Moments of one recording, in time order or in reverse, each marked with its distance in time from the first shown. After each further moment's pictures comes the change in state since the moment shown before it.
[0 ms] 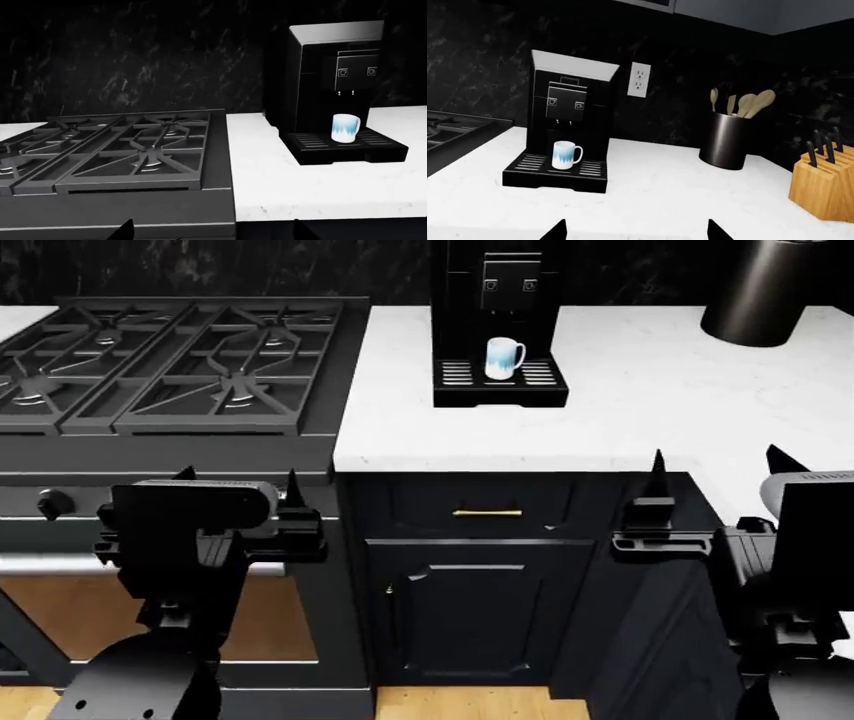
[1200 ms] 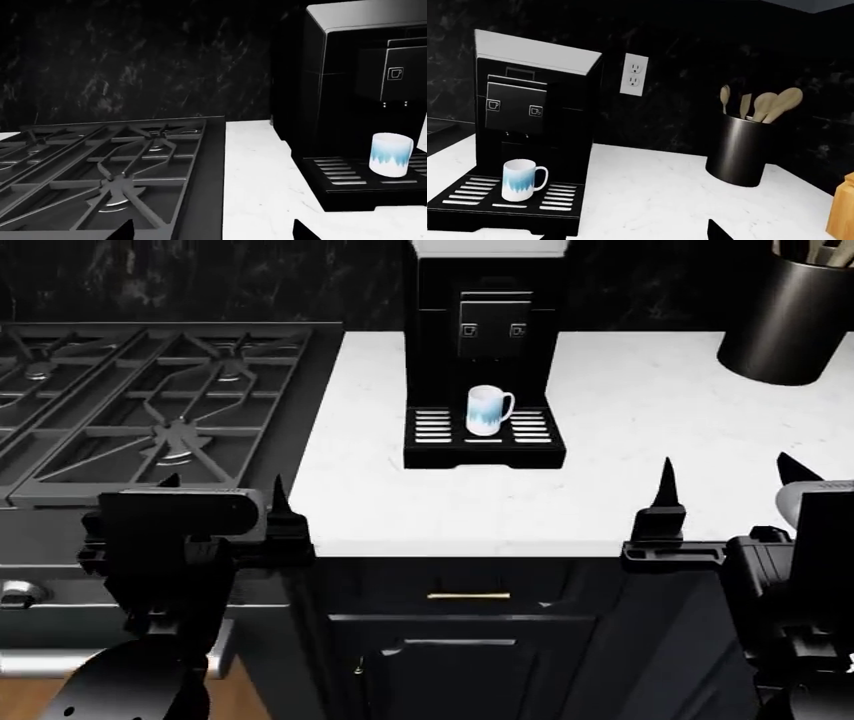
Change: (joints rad) left arm 0.026 -0.044 -0.012 -0.004 -0.034 0.021 -0.039; right arm -0.016 0.025 0.045 -0.039 0.043 0.043 -0.010
